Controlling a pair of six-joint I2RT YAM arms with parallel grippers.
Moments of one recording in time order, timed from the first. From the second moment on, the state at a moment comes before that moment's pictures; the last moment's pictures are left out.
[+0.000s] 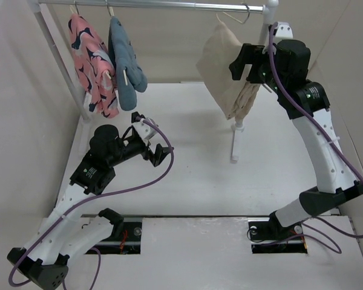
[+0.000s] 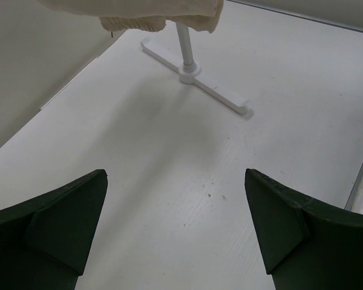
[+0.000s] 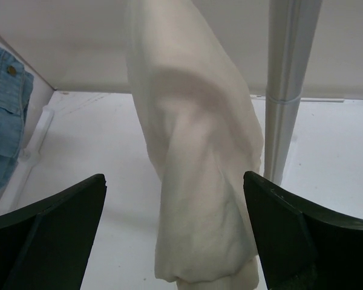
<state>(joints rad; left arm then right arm) -0.52 0.79 0.92 -0.31 0.44 0.20 0.38 1.52 2.02 -0.71 0.10 0.27</state>
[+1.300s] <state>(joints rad) -0.34 0.64 0.41 -0.09 0.00 -0.15 0.36 0.09 0.58 -0.78 0.53 0.98</state>
